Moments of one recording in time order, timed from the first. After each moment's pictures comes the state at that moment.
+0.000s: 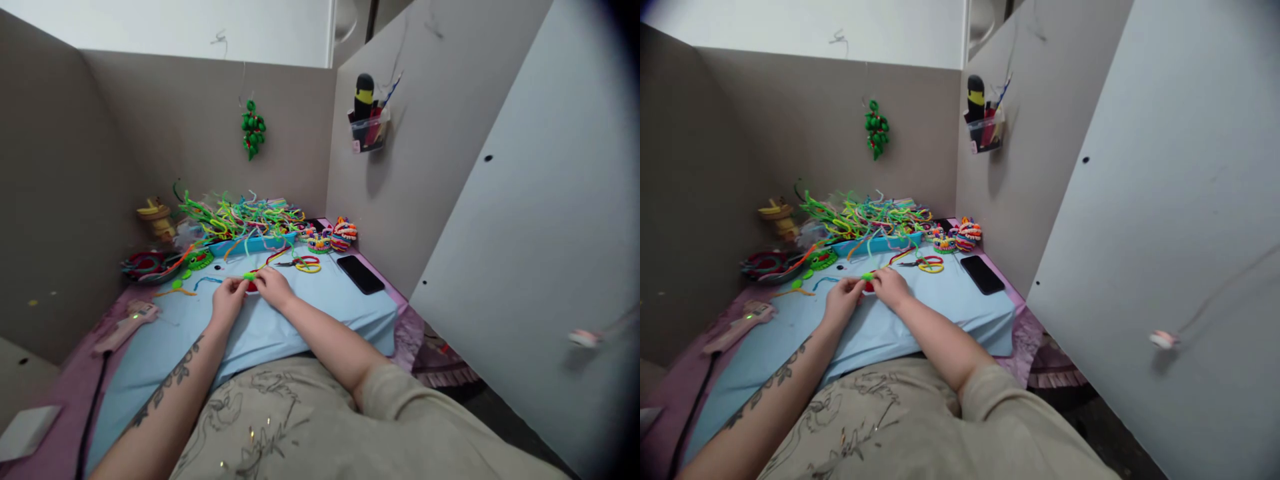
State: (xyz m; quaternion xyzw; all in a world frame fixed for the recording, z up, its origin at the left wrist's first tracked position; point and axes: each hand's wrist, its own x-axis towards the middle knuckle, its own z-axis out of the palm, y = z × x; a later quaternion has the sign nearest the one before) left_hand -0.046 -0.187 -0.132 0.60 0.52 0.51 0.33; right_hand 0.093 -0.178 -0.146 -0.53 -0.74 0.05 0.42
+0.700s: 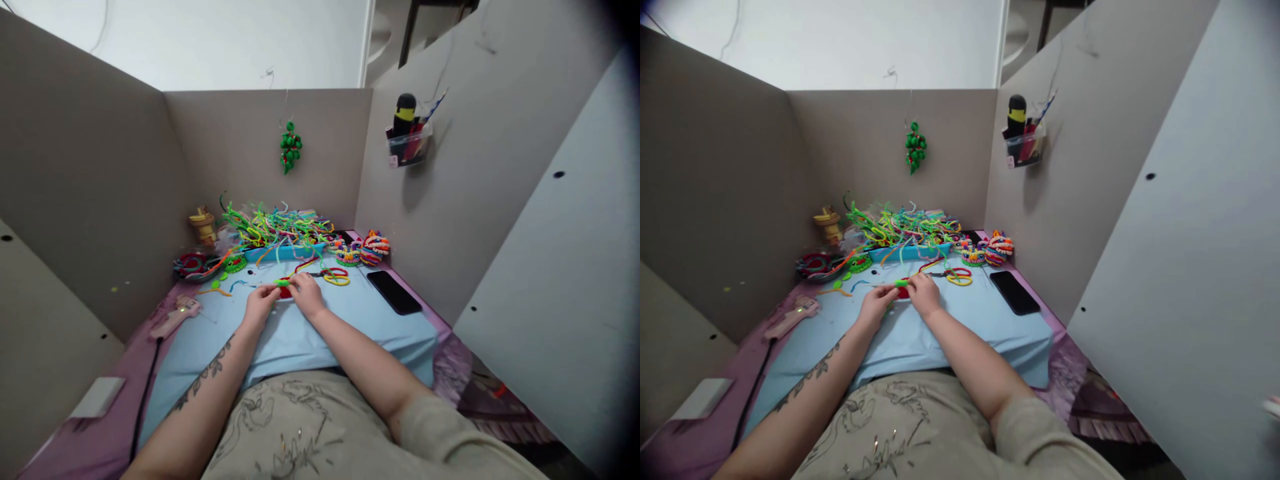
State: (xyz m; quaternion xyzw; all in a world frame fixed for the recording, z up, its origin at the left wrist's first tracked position) left_hand -0.047 -0.185 -0.142 0.52 0.48 0.53 0.47; right_hand 0.099 -0.180 -0.152 -0.51 -0.71 0.02 0.50
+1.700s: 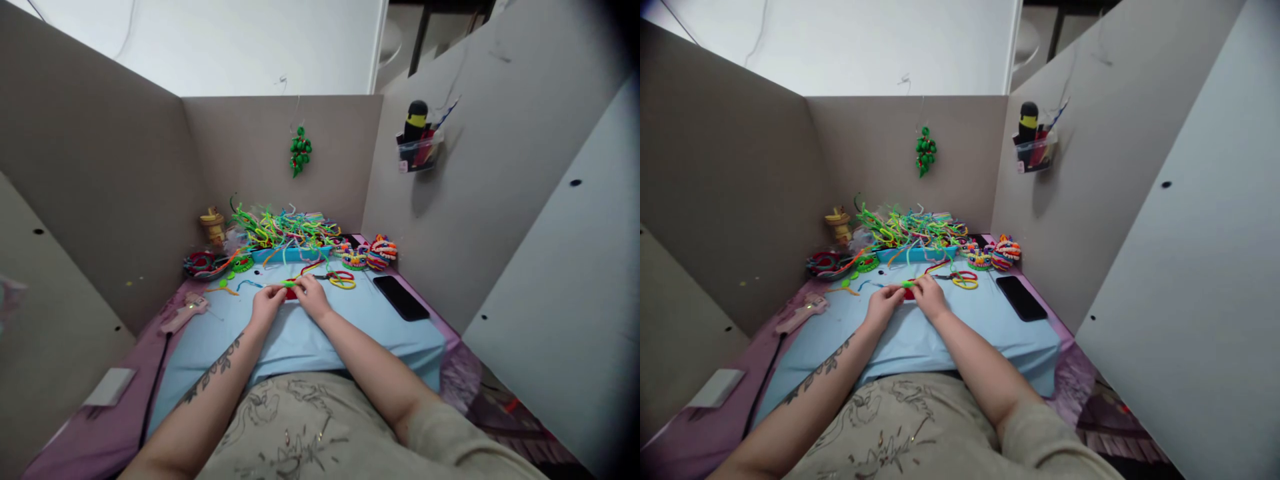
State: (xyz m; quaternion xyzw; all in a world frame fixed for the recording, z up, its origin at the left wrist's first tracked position) left_hand -0.048 -0.189 -0.143 0.56 0.46 0.55 0.42; right_hand 0.098 -0.178 -0.156 -0.45 -0.71 0.08 0.54
